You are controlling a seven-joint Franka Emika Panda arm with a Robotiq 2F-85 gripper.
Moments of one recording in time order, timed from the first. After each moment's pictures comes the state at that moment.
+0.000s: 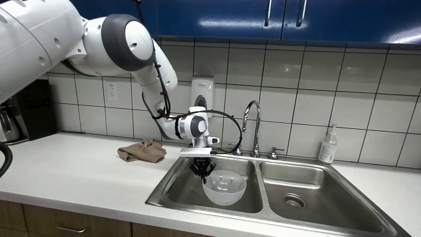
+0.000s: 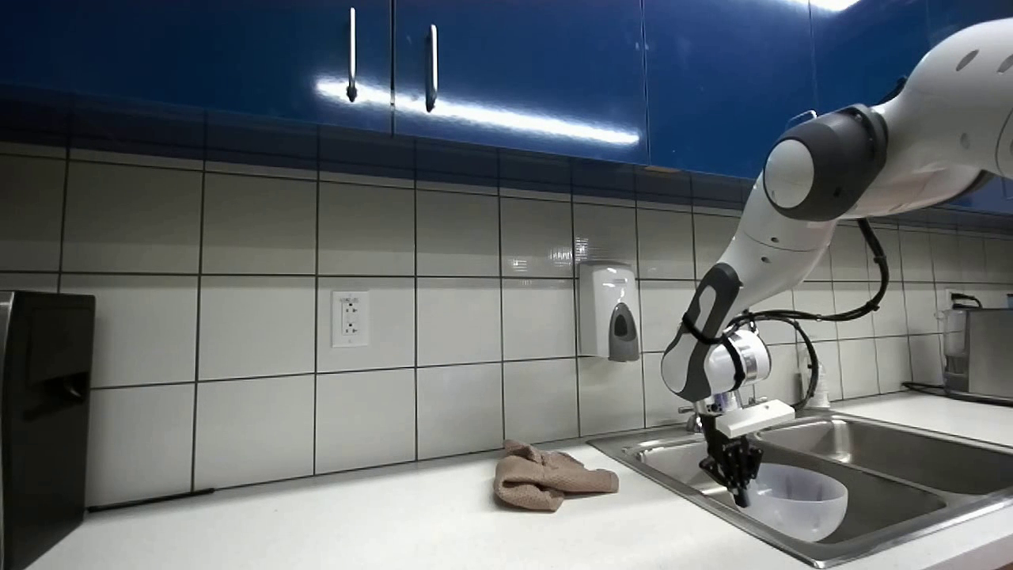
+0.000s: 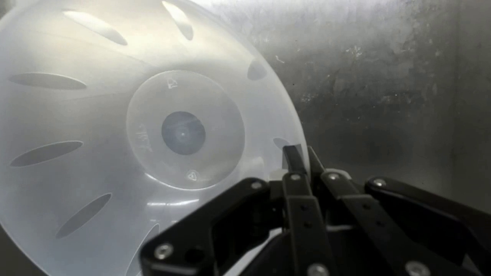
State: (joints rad) arm -0.18 0.90 -0.16 -1.54 -0.10 2.39 -0.13
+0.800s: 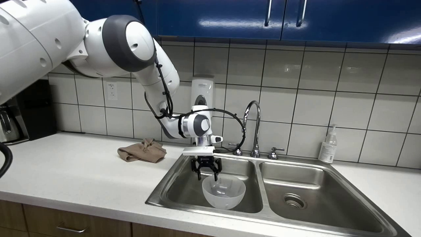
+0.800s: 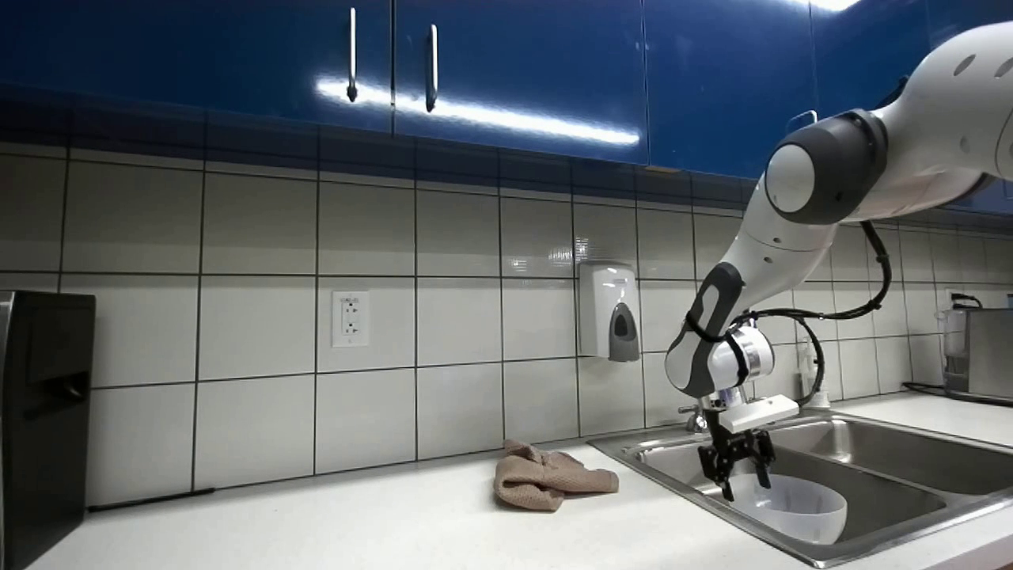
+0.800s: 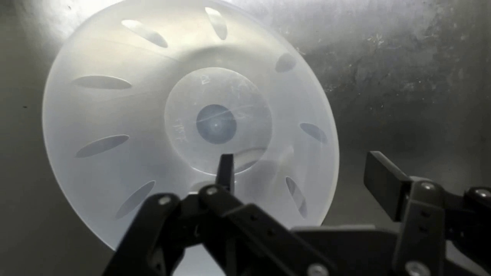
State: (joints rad) arm -0.18 0.90 -0.19 -1.51 -0.10 2.37 -0.10
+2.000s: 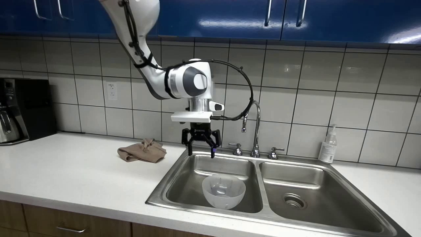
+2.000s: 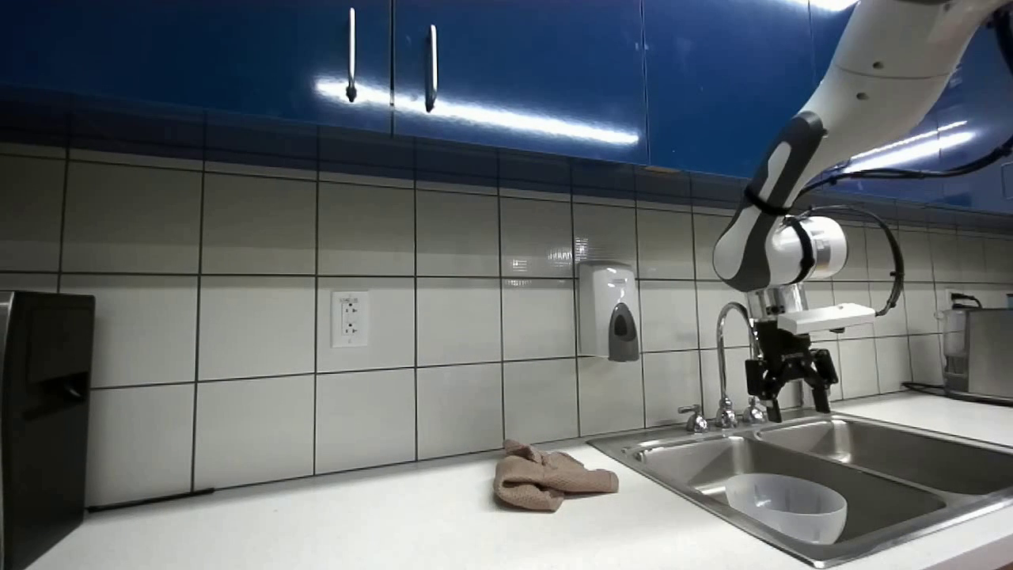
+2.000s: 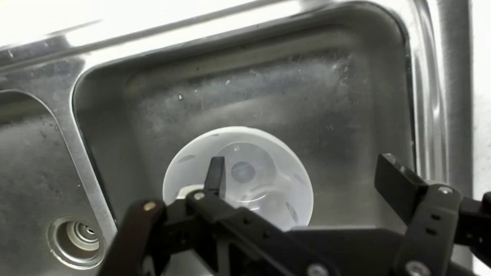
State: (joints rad) arm -0.22 0.27 -0.19 -2.08 -0.10 2.32 -0.18
